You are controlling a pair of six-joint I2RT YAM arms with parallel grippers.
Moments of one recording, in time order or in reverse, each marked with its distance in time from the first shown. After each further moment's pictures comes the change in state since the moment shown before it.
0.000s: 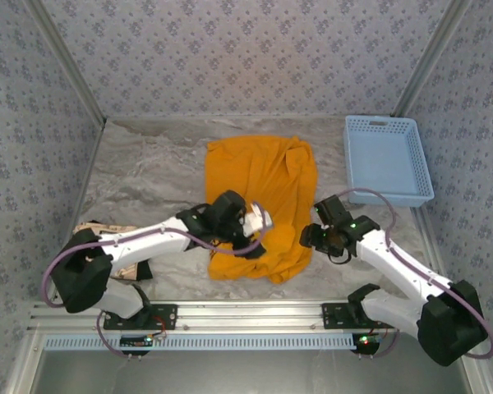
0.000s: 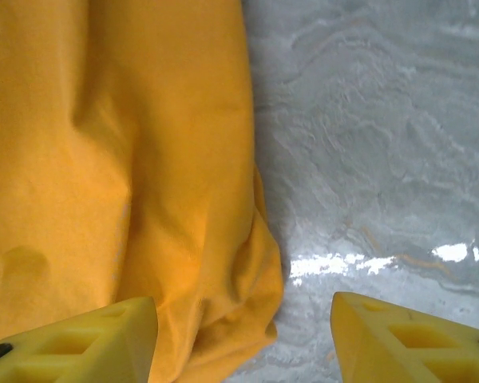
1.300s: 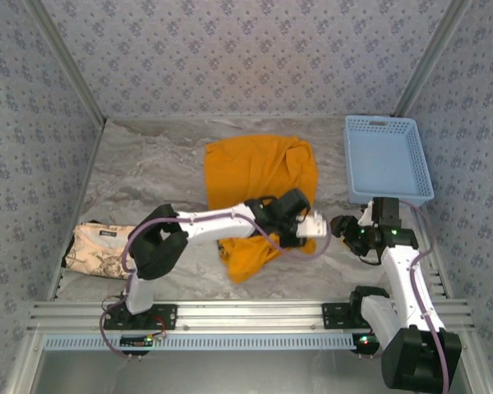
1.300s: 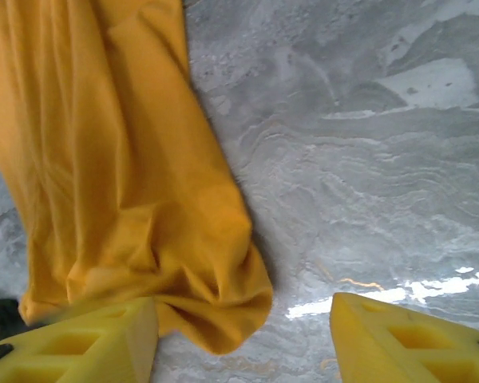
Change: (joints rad) left arm -0.103 0.507 0.614 -0.117 -0.203 0.228; right arm -0.553 -0.196 -0.055 -0.031 -0.359 -0.193
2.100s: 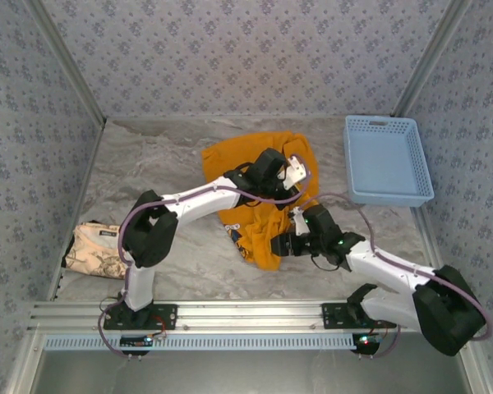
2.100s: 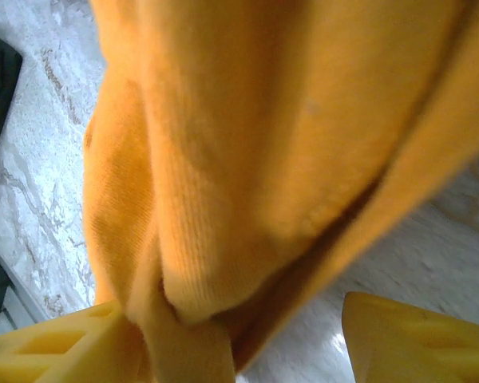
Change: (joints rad) left arm 0.203 -0.002 0.038 0.113 0.112 -0.346; right arm 0.750 0.268 -0.164 0.702 0.109 -0.043
